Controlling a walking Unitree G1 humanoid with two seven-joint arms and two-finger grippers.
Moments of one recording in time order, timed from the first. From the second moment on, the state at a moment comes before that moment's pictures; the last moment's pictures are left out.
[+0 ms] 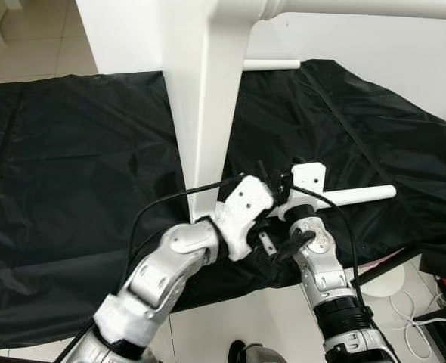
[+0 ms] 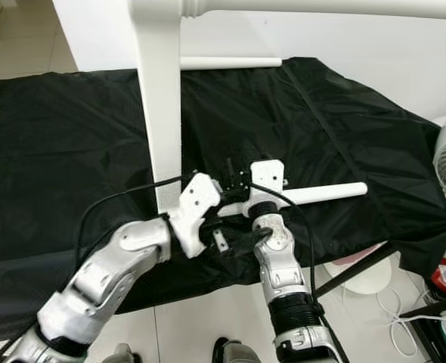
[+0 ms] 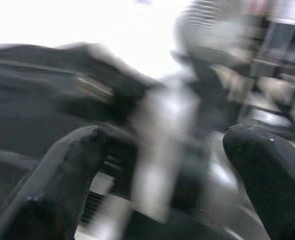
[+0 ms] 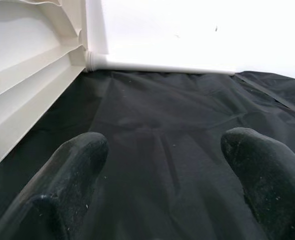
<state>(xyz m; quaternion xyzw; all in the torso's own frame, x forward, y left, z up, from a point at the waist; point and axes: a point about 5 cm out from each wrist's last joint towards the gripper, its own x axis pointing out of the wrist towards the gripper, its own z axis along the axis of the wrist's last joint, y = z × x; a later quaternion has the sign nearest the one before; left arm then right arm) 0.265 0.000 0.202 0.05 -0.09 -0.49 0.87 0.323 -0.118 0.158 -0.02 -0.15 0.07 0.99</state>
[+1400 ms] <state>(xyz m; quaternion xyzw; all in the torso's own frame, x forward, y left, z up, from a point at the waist) 0.275 0.056 0.183 0.13 -0.08 -0.35 0.92 0.312 -0.179 0.136 -0.03 -0.13 -0.01 0.99</state>
